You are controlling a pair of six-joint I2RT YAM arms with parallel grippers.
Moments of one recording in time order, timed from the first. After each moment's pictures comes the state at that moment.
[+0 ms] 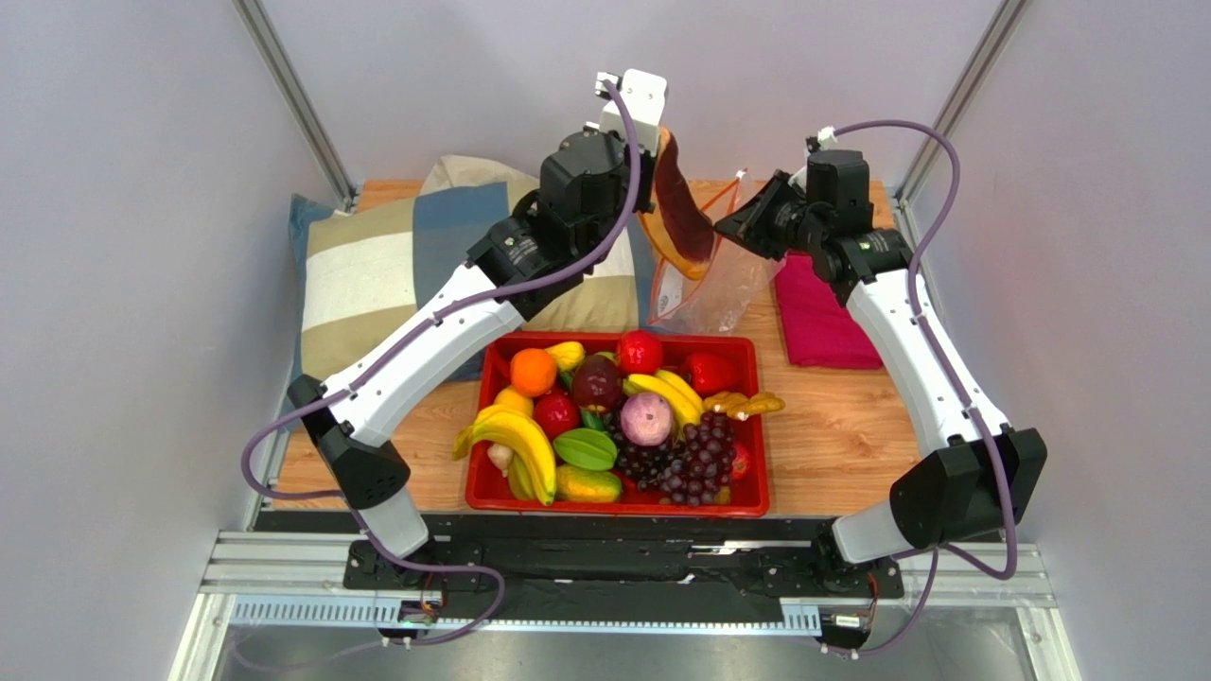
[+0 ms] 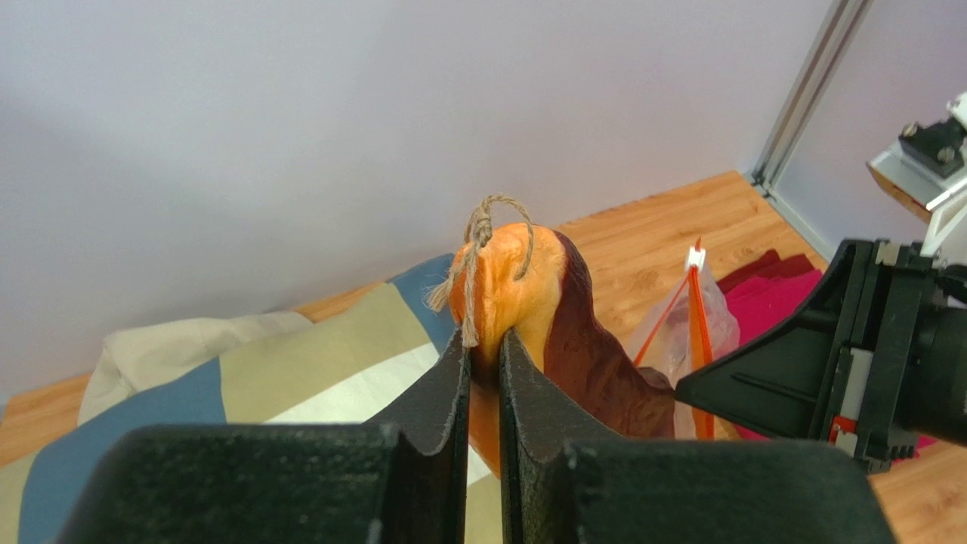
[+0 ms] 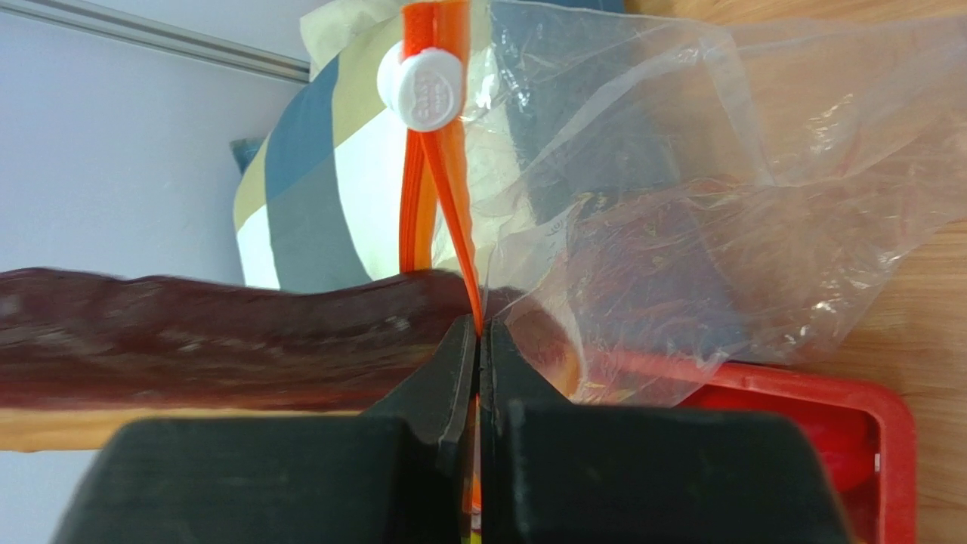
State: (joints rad) left arm -0.89 1.70 2.00 -0.33 -0.53 0.03; right arm 0.23 1.46 1.49 -0.52 -0.26 0.79
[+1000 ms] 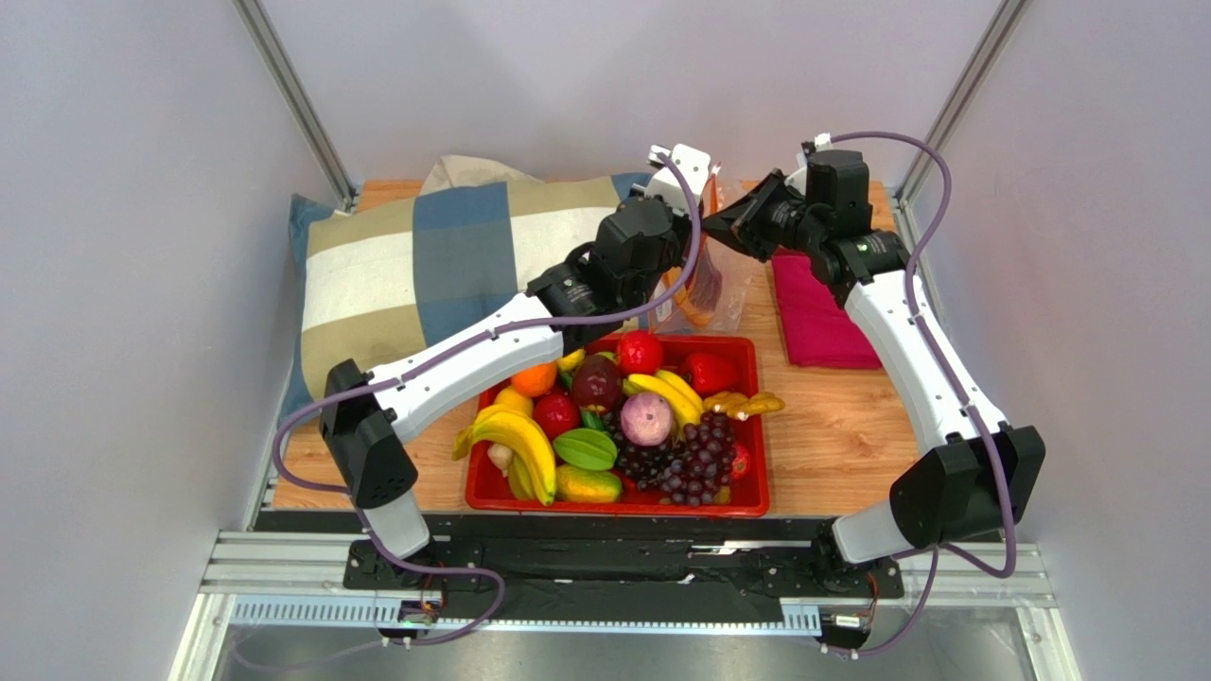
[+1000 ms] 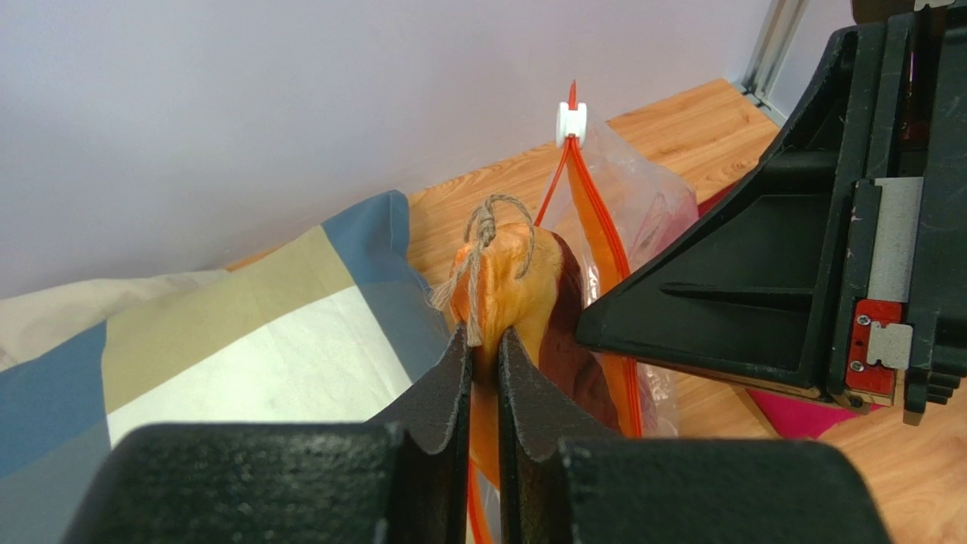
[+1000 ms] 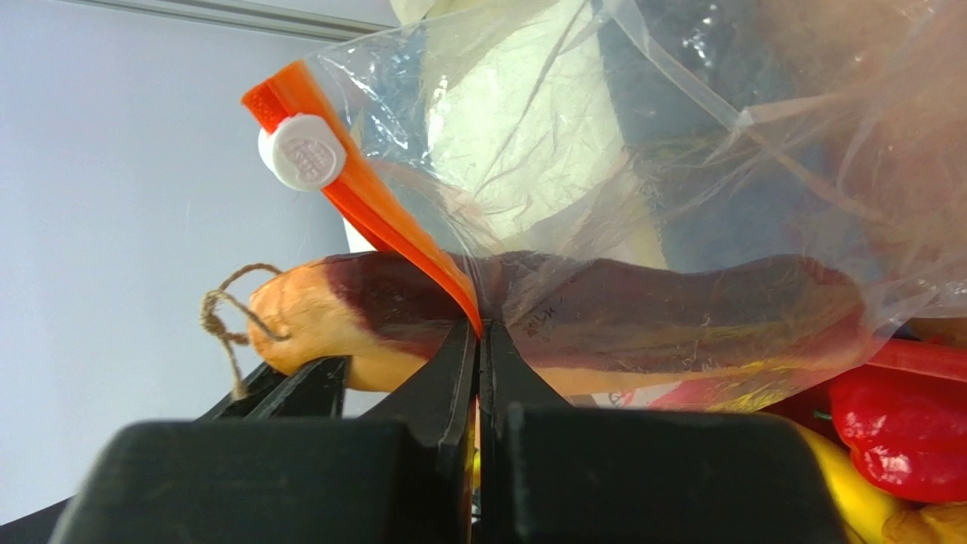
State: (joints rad) left arm -0.96 1.72 1.69 -0.08 -0.55 0.03; right arm 0.23 1.46 1.47 -0.45 -0.40 0.98
